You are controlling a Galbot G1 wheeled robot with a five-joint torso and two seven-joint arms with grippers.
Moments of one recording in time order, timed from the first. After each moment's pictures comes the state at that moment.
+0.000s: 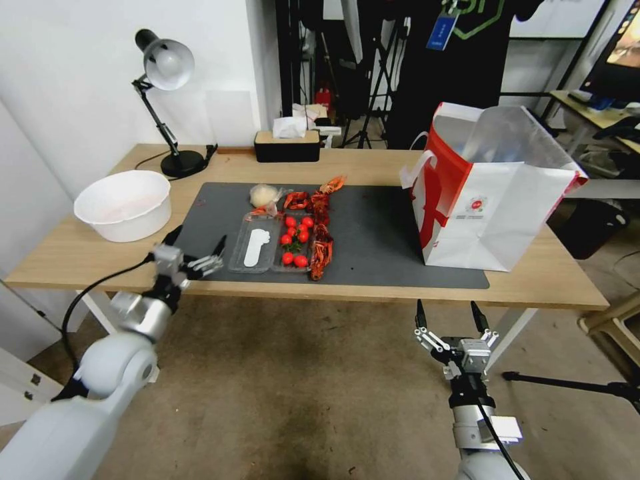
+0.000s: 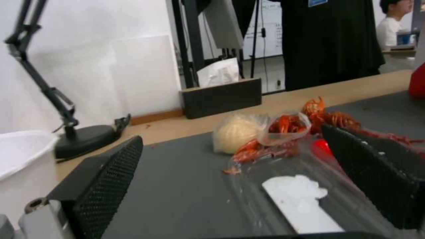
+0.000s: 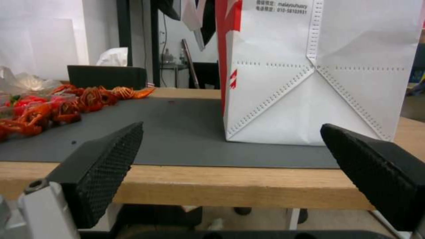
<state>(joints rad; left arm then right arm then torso) 1.18 -0.89 -0.38 -1.82 -0.57 -0.09 0.02 -1.68 1.28 0.40 2.00 0.09 0.39 0.29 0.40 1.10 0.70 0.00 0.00</state>
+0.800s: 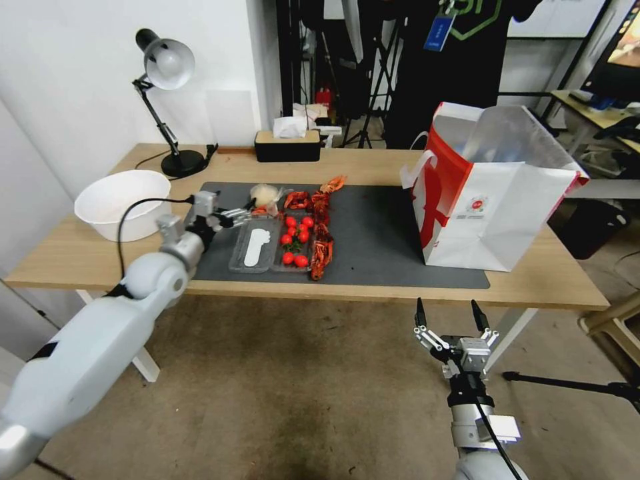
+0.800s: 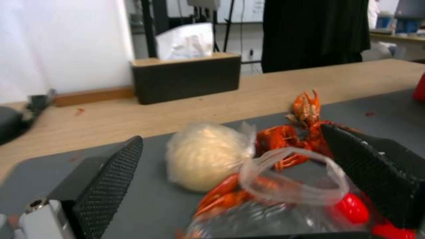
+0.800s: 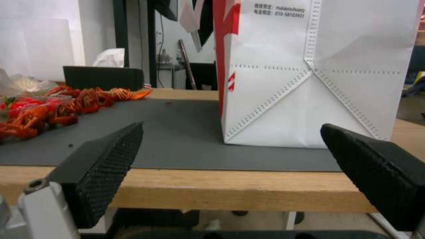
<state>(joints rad) 0.75 -0.83 -0.09 -1.60 -0.82 0.05 0.00 -1.68 1.30 0.40 2.00 0.07 0.38 0.29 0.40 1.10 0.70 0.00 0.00</state>
